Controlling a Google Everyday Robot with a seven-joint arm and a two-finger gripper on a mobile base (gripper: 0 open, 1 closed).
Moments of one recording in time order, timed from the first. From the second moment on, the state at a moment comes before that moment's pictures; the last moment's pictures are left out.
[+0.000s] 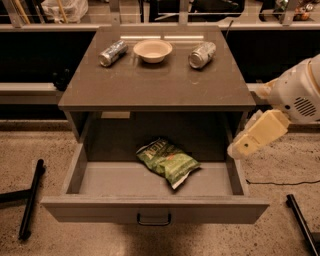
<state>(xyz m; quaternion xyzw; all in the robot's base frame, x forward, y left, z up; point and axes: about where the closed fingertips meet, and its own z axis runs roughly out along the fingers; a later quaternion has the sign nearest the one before) 0.450 -0.173 0.919 -0.48 0.83 0.12 0.27</state>
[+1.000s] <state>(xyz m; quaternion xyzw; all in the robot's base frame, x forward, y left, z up) 0.459 -0.156 0.891 -0.48 0.81 0.14 0.30</state>
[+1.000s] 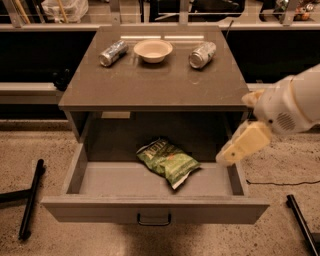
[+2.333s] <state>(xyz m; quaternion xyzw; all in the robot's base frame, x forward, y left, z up) 0.489 -0.134 0.768 -0.48 0.81 0.18 0.28</state>
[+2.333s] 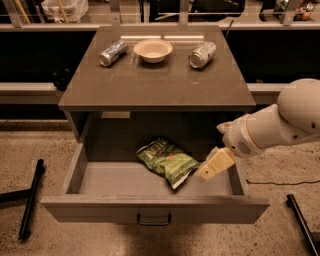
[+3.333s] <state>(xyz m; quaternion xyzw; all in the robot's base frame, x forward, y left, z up) 0.551 -0.104 0.701 -0.47 0.82 0.17 0.28</state>
